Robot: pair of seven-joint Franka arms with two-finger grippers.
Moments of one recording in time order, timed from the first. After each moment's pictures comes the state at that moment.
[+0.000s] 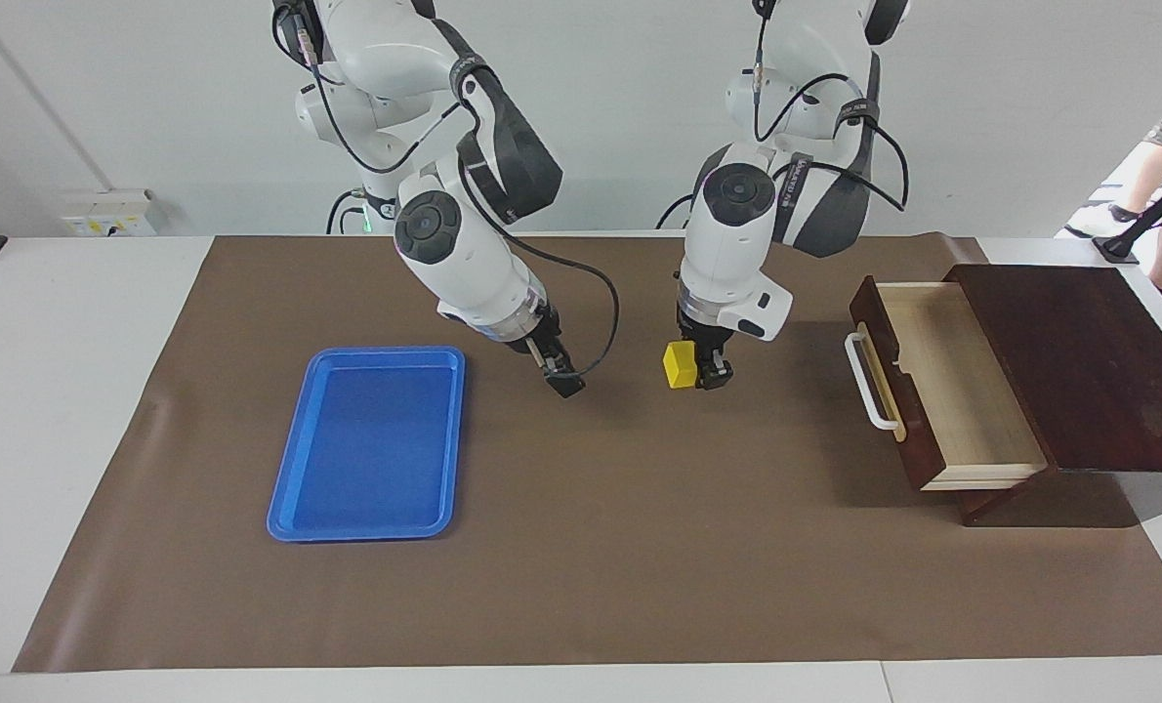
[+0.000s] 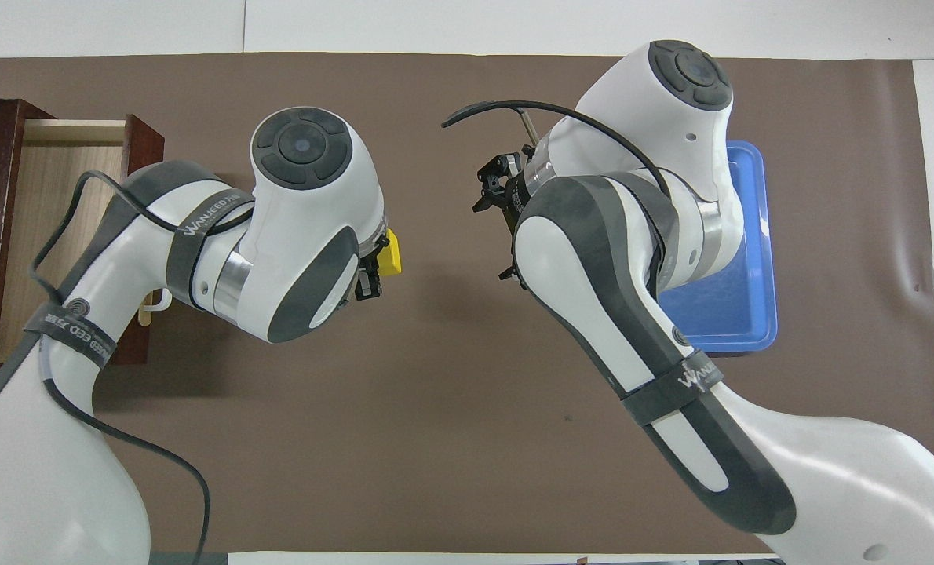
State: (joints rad) left arm -0.45 0.31 -0.12 -1.63 0.06 1.87 -2.30; right arm 0.44 0.42 -0.03 -1.45 0.45 1.84 1.53
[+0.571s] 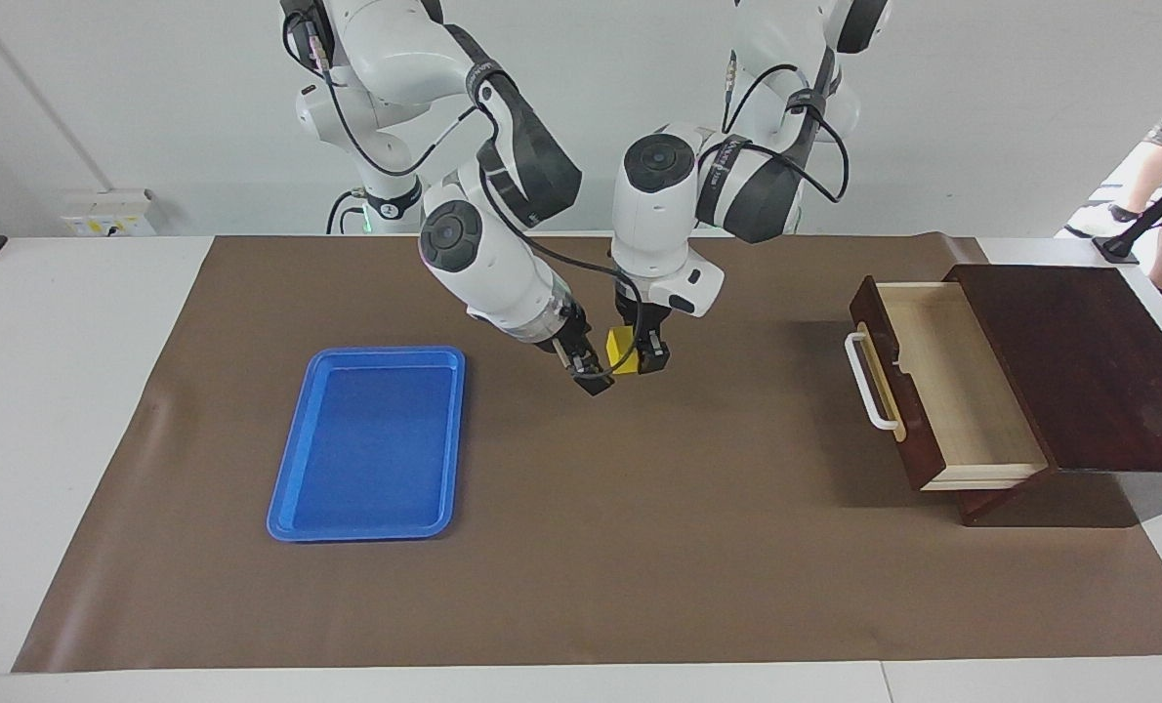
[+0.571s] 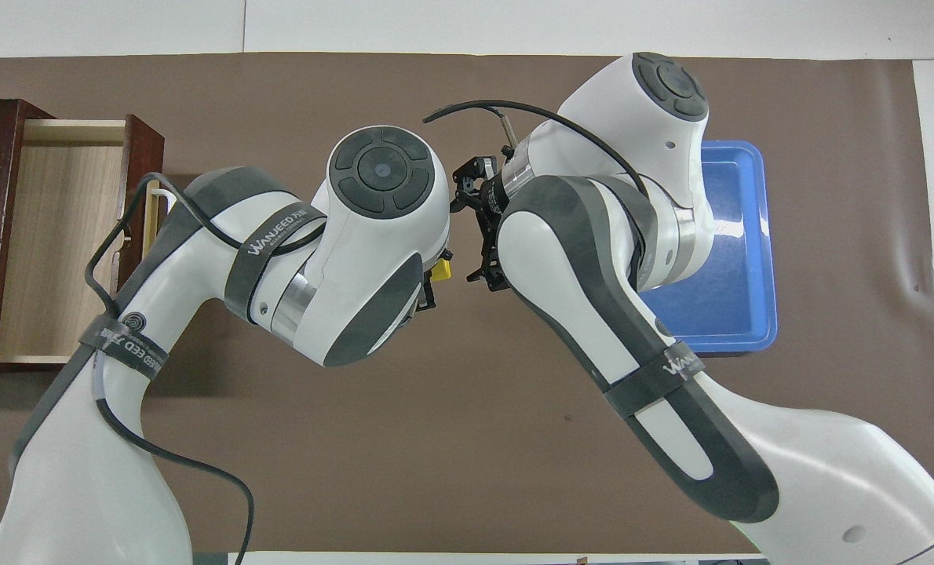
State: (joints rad) left arm -0.54 0.34 -0.12 -1.54 0.06 1.85 -2.40; right arm 0.45 0.45 -0.03 -1.44 0.58 1.89 1.56
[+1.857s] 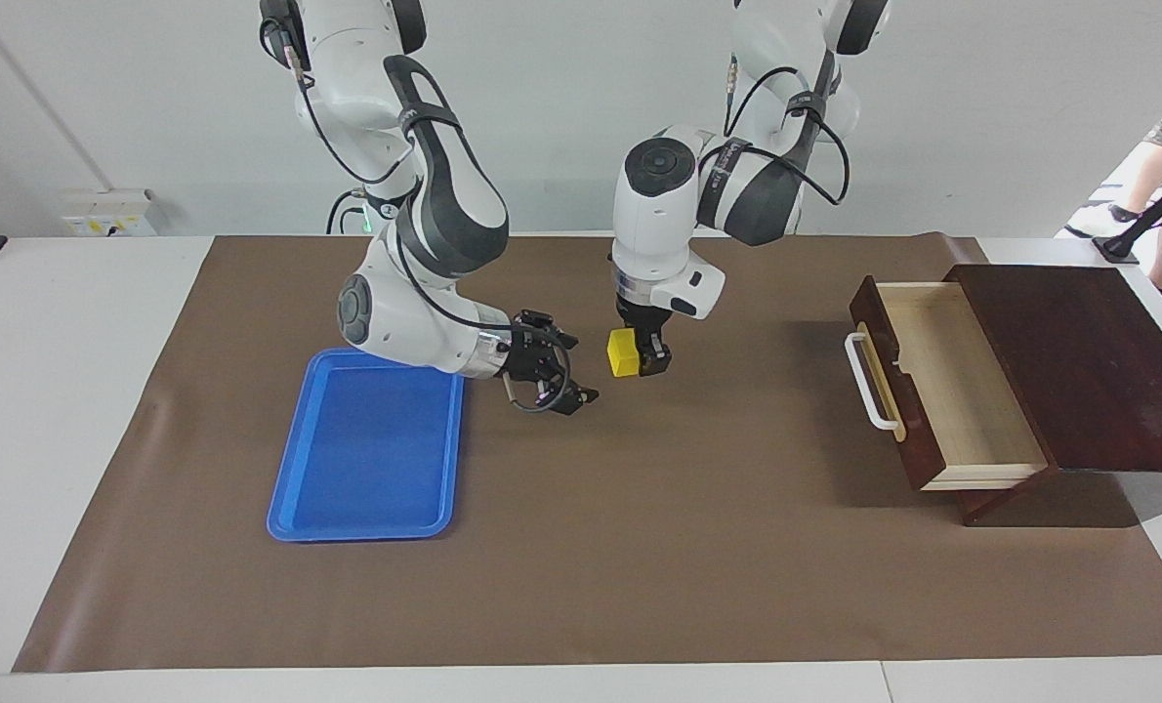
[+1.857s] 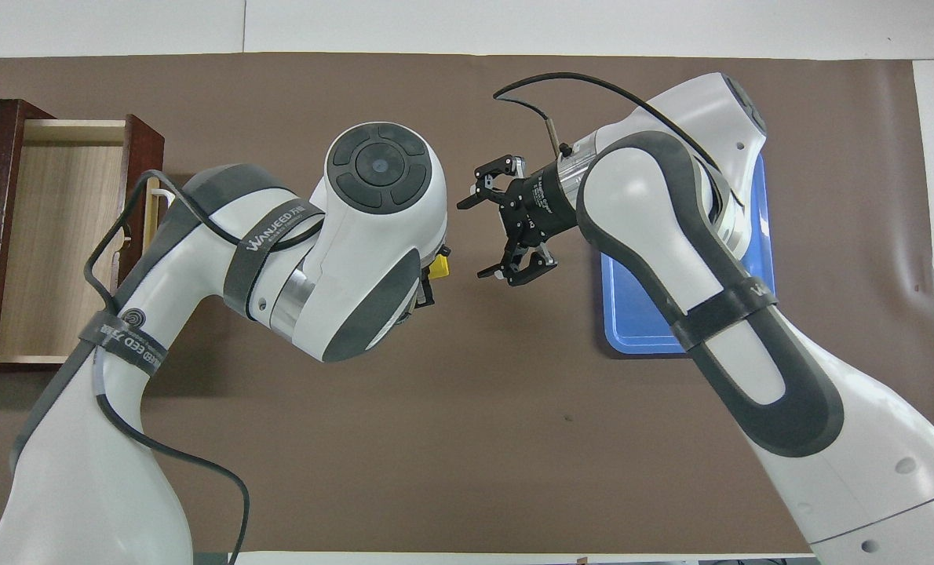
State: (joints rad) left arm -0.54 0.34 -0.12 -1.54 0.06 1.85 -2.42; right arm 0.37 0.44 -0.02 -1.57 0.89 1.91 1.30
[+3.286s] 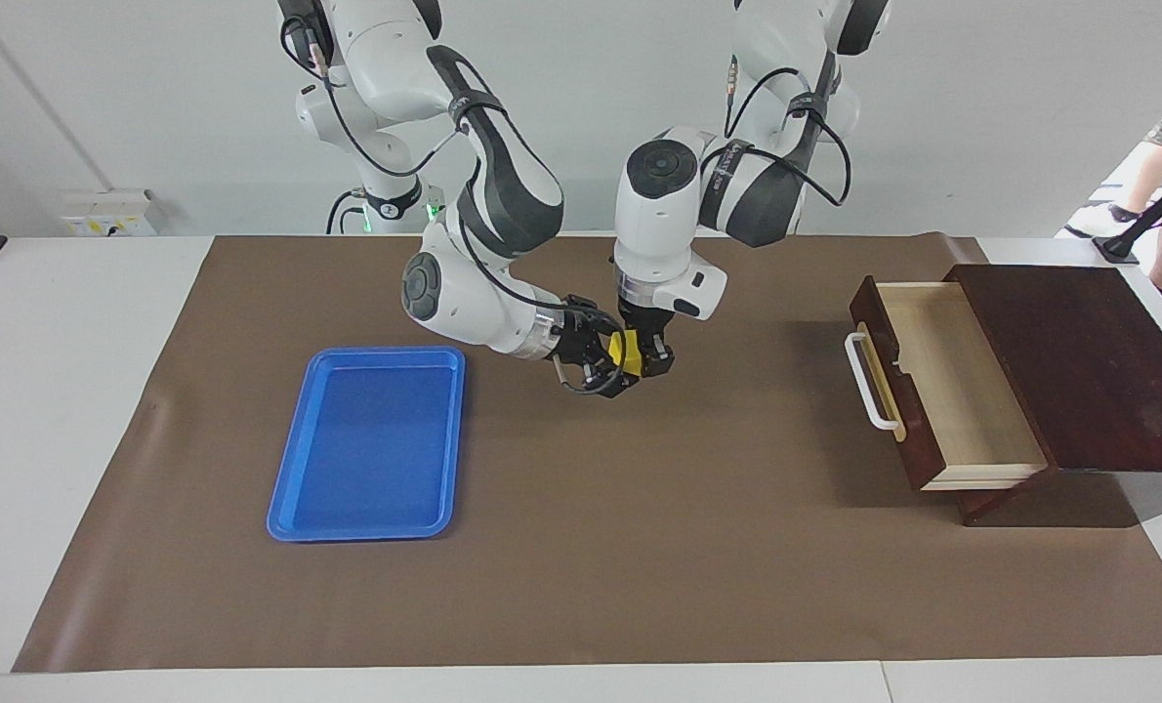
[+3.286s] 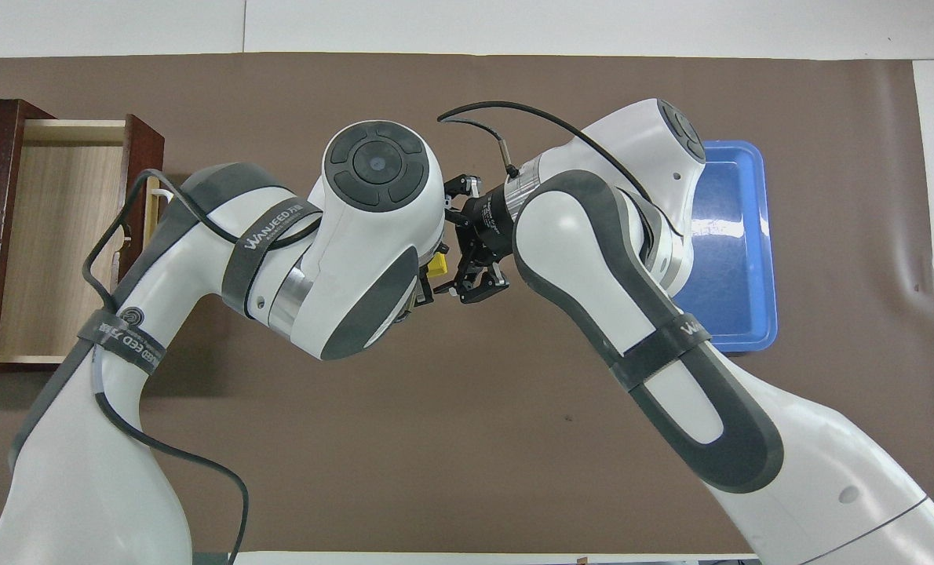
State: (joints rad) left arm -0.54 0.34 -0.11 -1.54 0.06 1.85 -2.43; right arm 0.46 0.44 -0.03 -1.58 0.89 1.99 1.39
